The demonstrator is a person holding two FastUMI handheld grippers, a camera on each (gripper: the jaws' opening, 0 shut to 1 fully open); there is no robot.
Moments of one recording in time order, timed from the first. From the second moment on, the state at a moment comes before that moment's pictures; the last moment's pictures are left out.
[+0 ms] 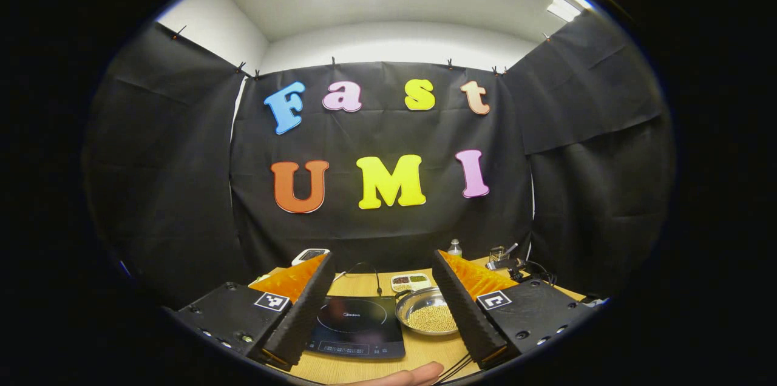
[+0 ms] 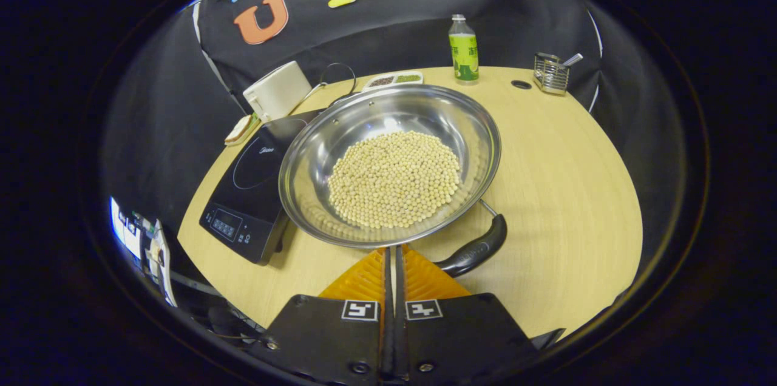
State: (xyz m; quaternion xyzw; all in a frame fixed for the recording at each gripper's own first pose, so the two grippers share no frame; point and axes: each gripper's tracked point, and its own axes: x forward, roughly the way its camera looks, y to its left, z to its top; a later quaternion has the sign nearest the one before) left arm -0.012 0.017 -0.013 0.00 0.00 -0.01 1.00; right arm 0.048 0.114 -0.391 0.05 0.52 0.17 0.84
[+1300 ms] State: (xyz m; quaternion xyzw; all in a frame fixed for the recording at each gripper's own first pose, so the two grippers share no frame) left arm 0.101 0.024 -0.012 -0.03 0.01 0.02 1.00; right arm 0.125 0.034 -0.409 0.04 0.54 0.14 0.83
